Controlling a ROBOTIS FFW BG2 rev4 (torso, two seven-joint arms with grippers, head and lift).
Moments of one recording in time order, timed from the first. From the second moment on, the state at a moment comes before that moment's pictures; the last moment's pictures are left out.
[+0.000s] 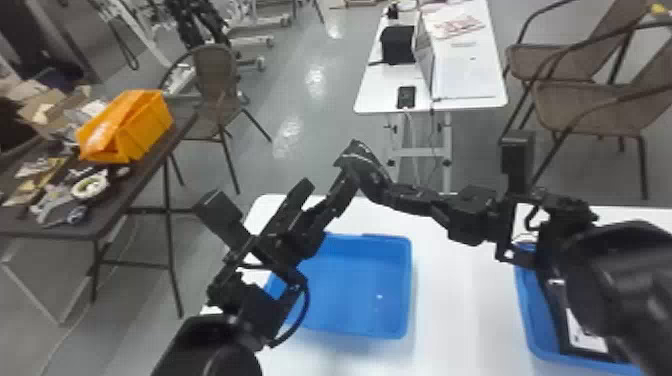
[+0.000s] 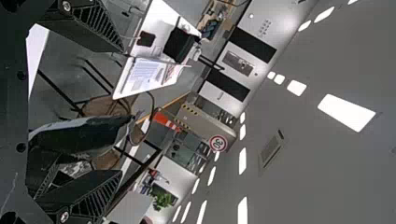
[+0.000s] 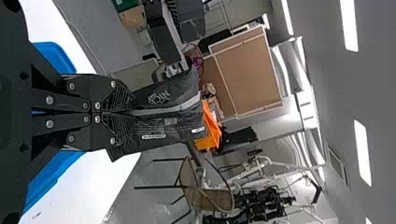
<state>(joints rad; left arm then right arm) 0.24 0.08 0.06 -1.97 0.64 0.24 -0.20 -0.33 -0.11 0.39 -1.38 -0.38 0.37 0.76</state>
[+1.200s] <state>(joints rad) 0.23 0.07 0.07 -1.97 0.53 0.28 -0.15 -0.38 -0.11 0.51 -1.31 -0.49 0.36 0.76</state>
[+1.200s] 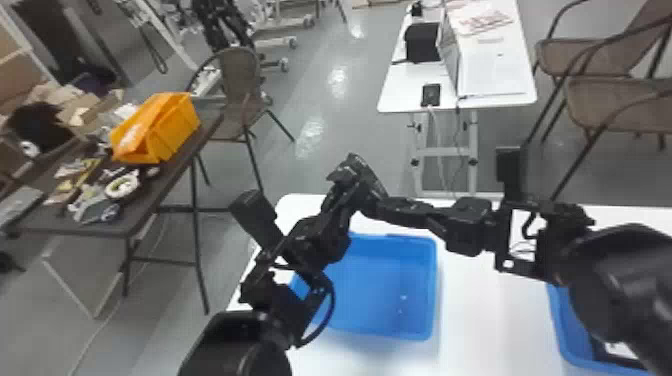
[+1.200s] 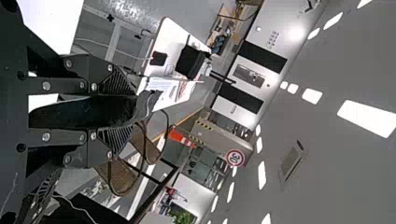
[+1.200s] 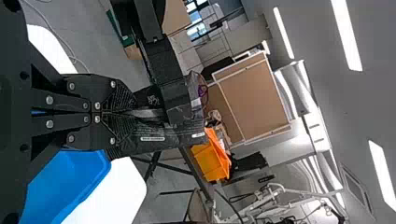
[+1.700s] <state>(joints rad) 0.26 0.06 0.10 -1.95 0.39 0.20 -0.15 -0.30 -0.09 0.36 -1.34 -0.37 0.30 0.75</state>
